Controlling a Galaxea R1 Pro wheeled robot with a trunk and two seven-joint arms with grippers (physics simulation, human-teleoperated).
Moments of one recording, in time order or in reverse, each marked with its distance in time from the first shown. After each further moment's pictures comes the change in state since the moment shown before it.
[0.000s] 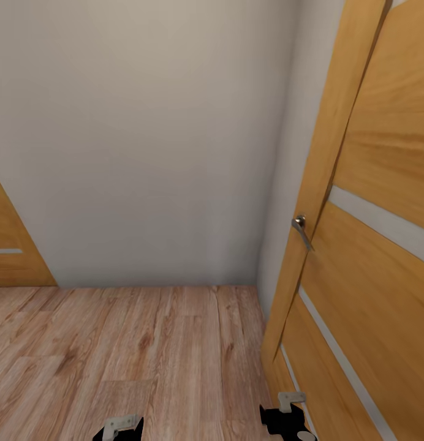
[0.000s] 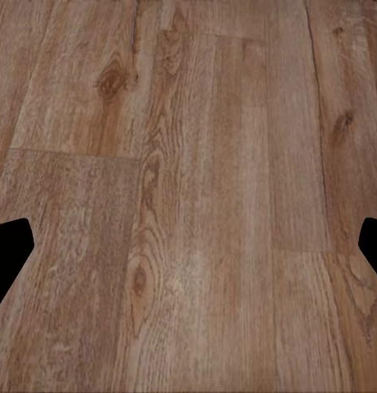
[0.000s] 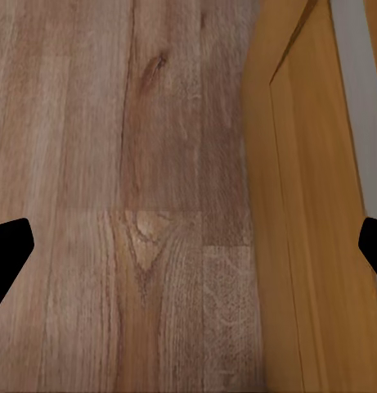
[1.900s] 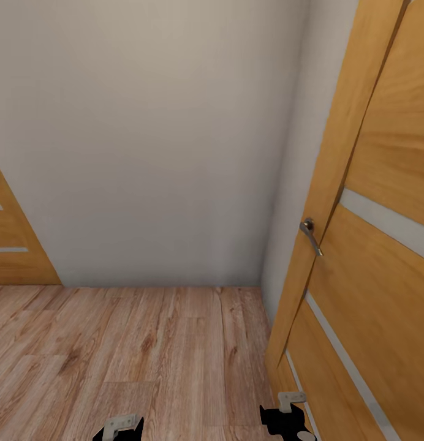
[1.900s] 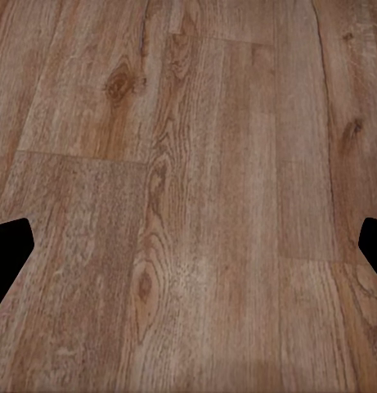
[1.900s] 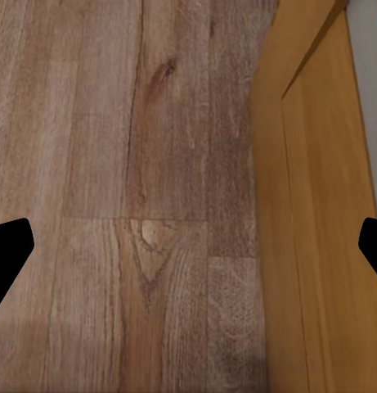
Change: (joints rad) left arm 0.000 0.000 0.000 0.000 -0.001 0.000 0.000; right arm 0.000 0.000 0.000 0.000 0.000 0.000 -0.001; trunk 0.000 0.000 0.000
